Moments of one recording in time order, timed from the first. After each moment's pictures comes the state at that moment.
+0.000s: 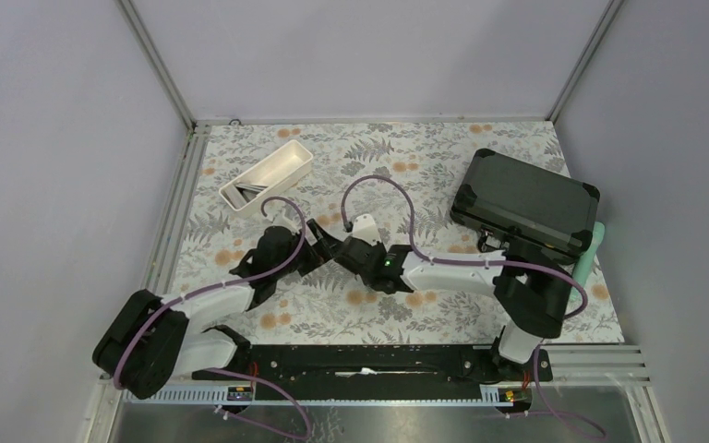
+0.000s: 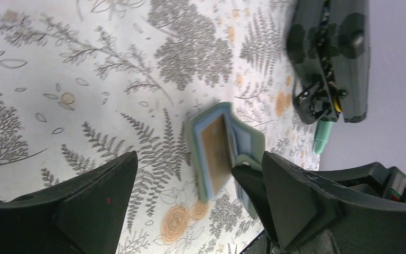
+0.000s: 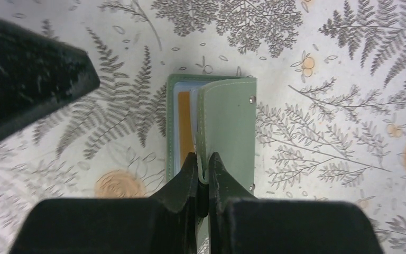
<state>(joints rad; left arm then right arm) -0.54 1.21 0.34 0.35 0.14 -1.02 1.12 1.73 1.08 -0.46 0.57 0.56</state>
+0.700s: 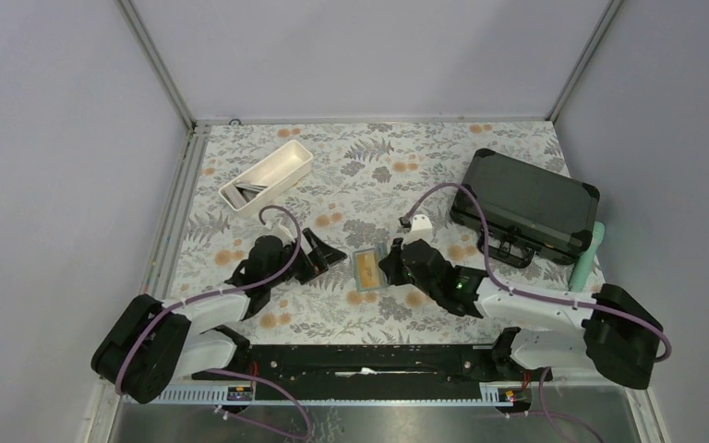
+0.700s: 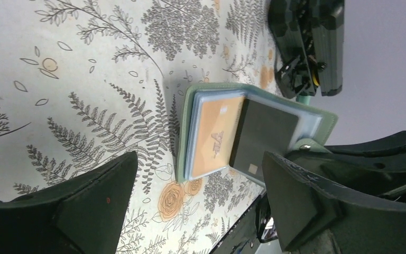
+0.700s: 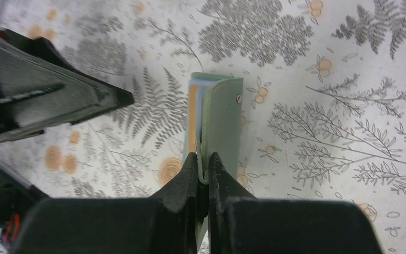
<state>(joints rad) -0.51 1.17 0.24 0.47 0.28 -1.04 1.00 1.22 0.57 0.04 0.33 0.68</state>
